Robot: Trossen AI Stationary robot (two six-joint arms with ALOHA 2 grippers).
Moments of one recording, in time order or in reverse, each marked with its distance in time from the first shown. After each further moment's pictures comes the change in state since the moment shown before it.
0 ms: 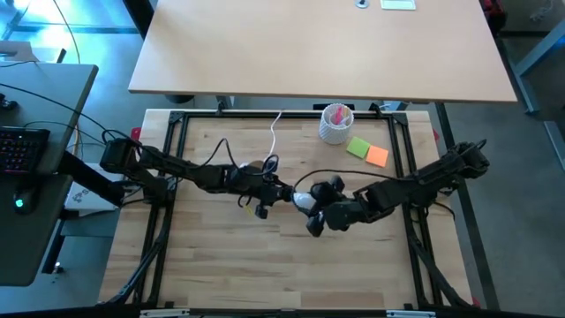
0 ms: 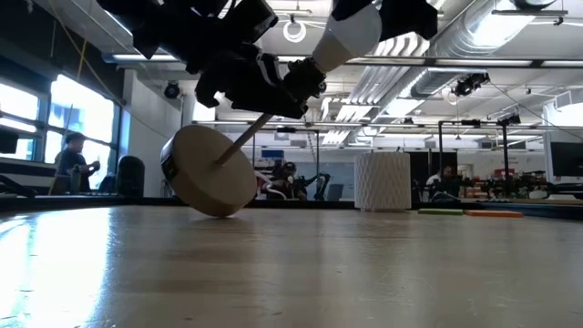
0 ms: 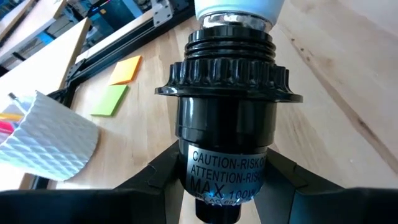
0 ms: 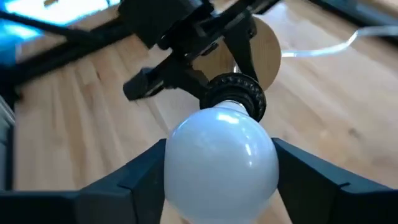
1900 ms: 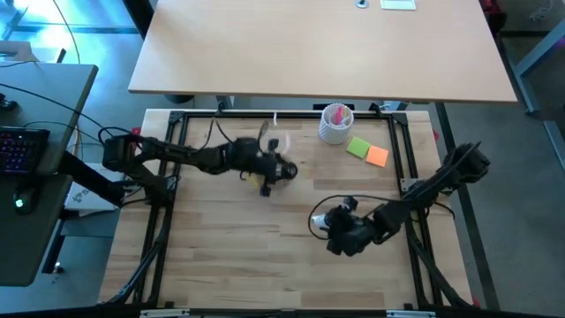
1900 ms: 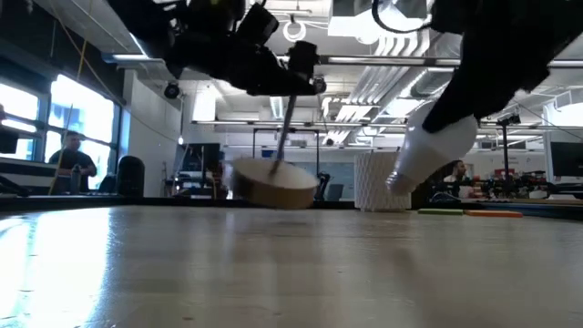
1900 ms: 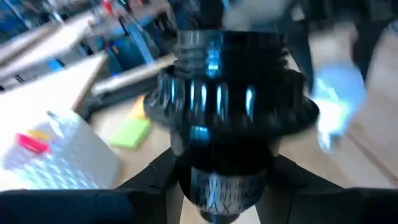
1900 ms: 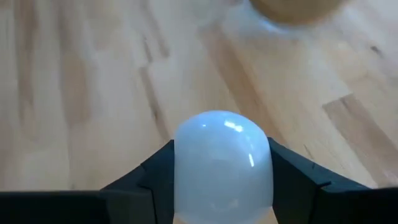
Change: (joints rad) left arm 0.233 -0.005 -0.001 0.179 0.309 -0.052; right arm 0.171 0.001 -0.341 0.095 0.008 0.074
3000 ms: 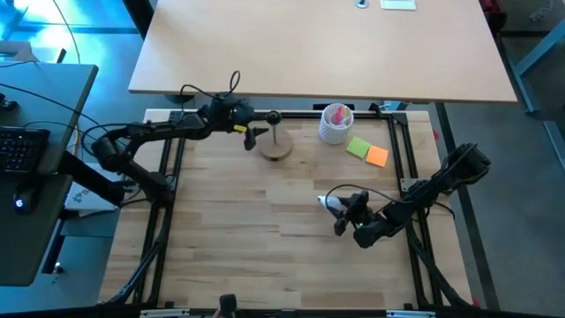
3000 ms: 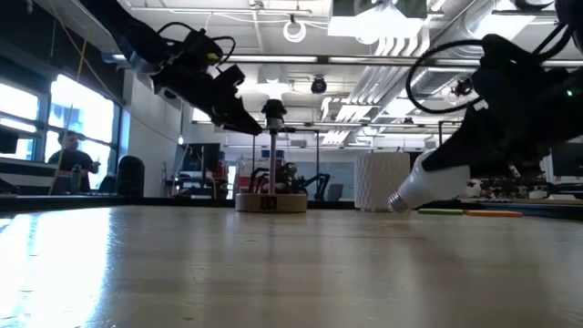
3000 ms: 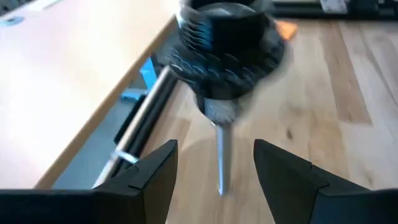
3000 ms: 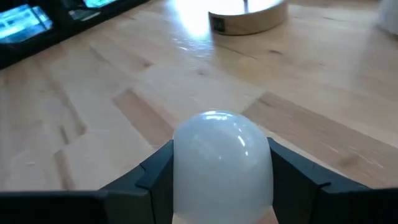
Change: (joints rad) left arm 0.502 -0.070 0.001 -0.240 0.123 -0.123; right arm 0.030 0.000 -0.450 0.603 0.401 0.278
